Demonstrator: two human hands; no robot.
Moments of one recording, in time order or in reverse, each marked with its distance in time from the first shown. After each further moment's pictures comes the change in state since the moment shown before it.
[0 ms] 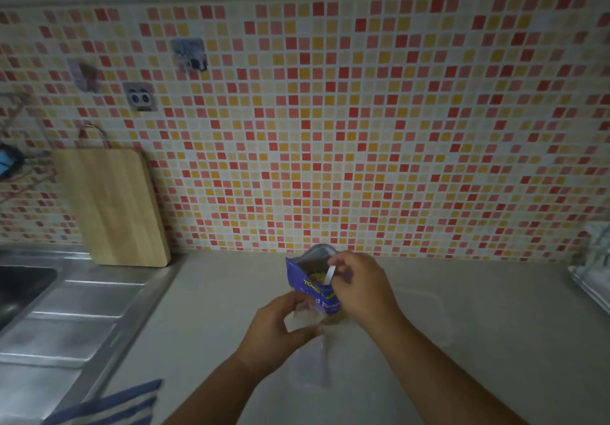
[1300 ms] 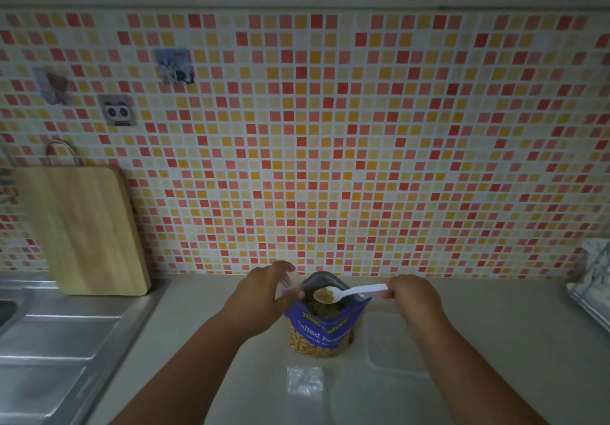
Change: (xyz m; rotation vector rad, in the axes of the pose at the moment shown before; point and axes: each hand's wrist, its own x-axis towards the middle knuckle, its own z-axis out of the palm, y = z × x) left_hand 0.094 0.003 -0.051 0.420 -0.082 0.038; right_hand 0.083 0.045 -0.033 -0.103 -0.201 0.834
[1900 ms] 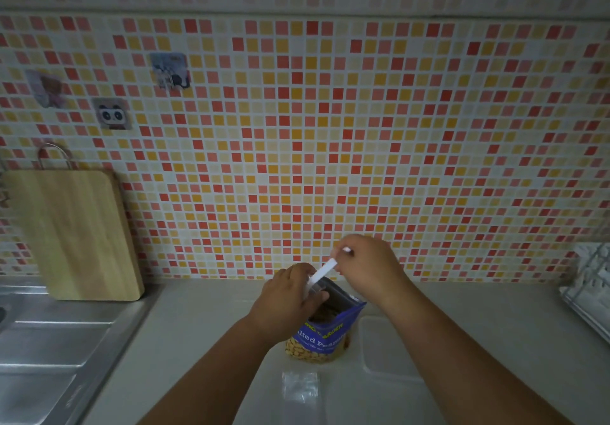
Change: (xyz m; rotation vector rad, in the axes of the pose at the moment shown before) left_hand 0.012 0.035 0.025 0.023 0.039 0.096; right_hand -0.082 -0.043 -0.006 -0.036 0.216 -0.761
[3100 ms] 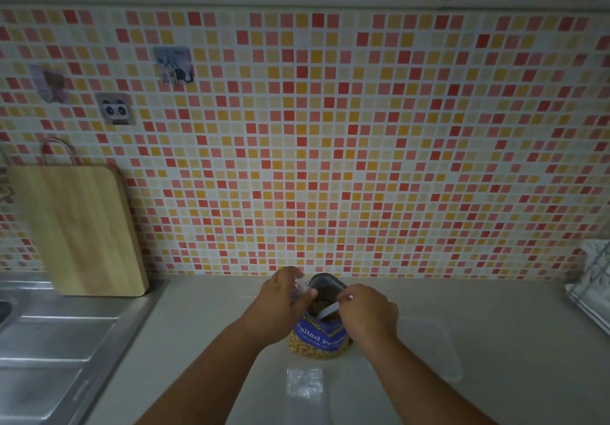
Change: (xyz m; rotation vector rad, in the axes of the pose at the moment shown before) left_hand -0.010 -0.022 0.001 -0.227 -0.077 -0.194; right_hand -0.012 0.048 0.078 -0.247 0.005 0.299
